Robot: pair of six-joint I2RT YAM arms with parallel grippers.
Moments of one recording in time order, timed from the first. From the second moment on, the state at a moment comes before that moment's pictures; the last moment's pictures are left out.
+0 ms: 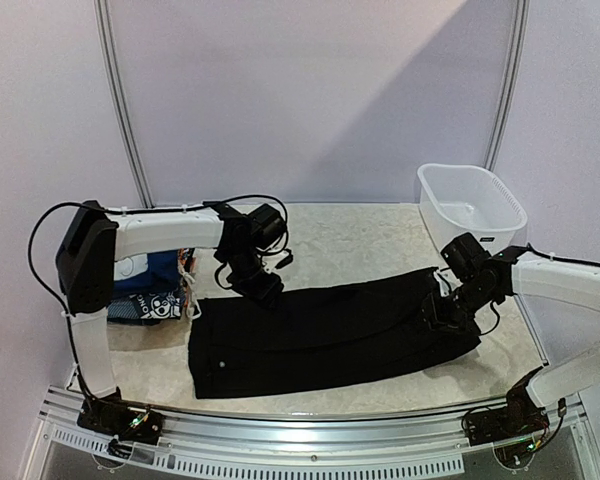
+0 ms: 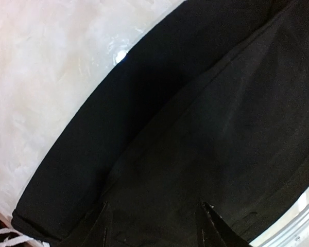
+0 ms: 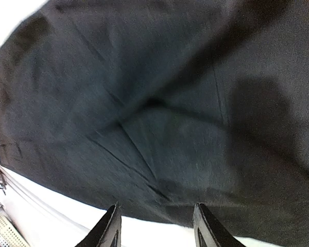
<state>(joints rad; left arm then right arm) -0.77 1.97 1.51 -0.90 0.04 -0.15 0.49 1.32 0.78 -0.69 -0.27 0.54</state>
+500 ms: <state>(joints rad) -0.76 2.08 1.50 -0.90 0.07 -0.11 0.57 1.48 0.73 -0.60 -0.26 0.65</state>
